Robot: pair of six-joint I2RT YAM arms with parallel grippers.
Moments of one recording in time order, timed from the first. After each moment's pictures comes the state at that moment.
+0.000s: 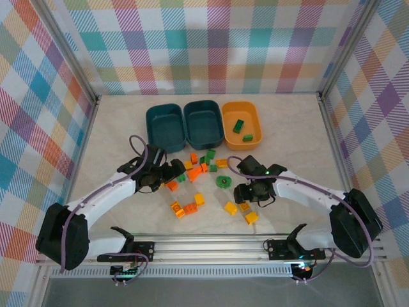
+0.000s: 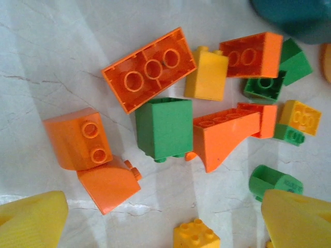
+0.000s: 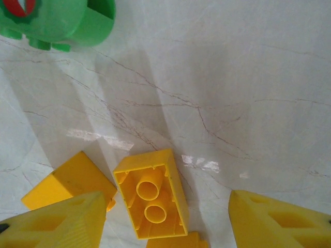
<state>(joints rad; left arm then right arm) -0.47 1.23 0.74 -0.48 0.11 -0.94 0.73 1.32 0.76 -0.77 -0.04 0.52</state>
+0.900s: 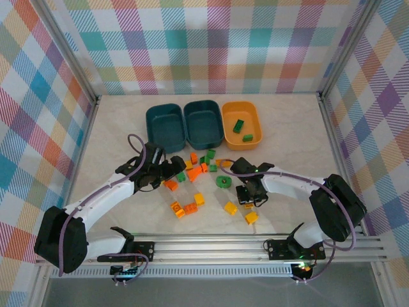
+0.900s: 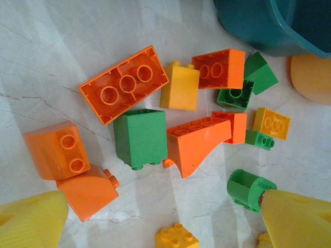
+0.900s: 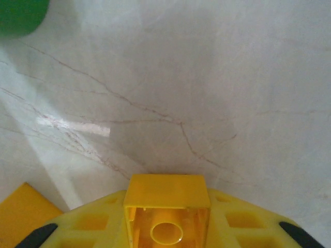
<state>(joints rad) -0.47 1.21 0.74 -0.44 0.11 -0.95 0.74 1.48 0.78 -0.75 0.04 0.52</state>
